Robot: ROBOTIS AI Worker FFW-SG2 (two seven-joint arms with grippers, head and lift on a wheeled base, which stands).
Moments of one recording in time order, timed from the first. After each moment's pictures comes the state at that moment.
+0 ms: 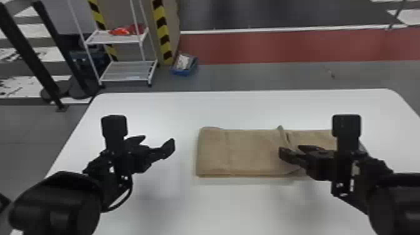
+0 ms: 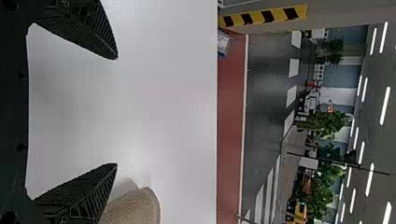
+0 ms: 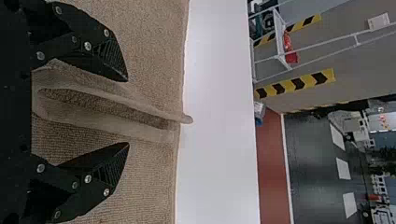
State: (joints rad) left arm 0.08 0.37 -0.06 -1.80 0.44 0.57 -0.03; right arm 0.00 -0.10 0.02 -1.84 -0.15 0.88 0.28
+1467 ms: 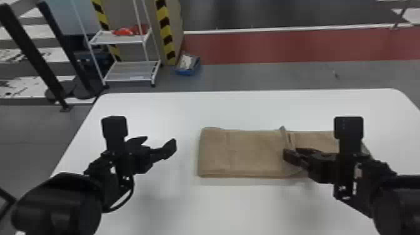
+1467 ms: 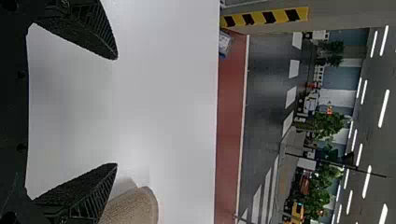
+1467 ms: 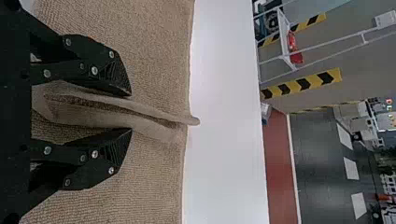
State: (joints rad) left arm 0.09 0.37 -0.04 -1.80 0.46 0.57 -0.04; right arm 0.02 -0.11 0.03 -1.86 -0.17 0.91 0.24
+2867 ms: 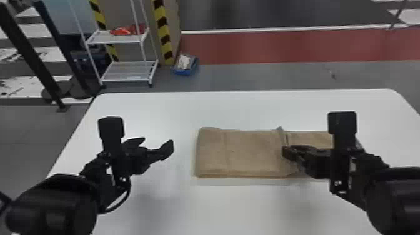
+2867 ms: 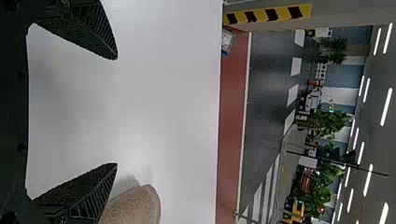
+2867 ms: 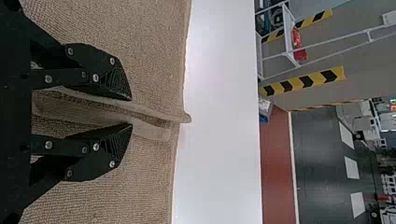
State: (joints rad) left arm 0.09 0.38 -0.04 -1.80 0.47 0.57 -0.06; right arm -0.02 -0.11 0.05 -1.85 -0.15 0.94 0.24
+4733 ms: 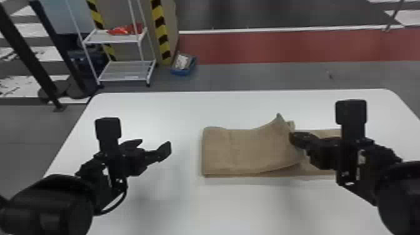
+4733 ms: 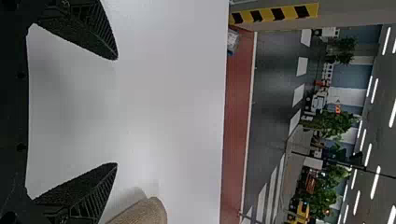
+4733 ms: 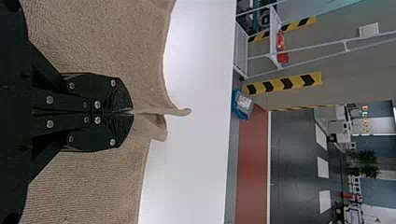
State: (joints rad) left arm 0.10 0.37 -0.03 -1.81 0.47 0.61 -0.05; right arm 0.00 -0.16 0.05 -1.96 -0.17 0.92 0.22
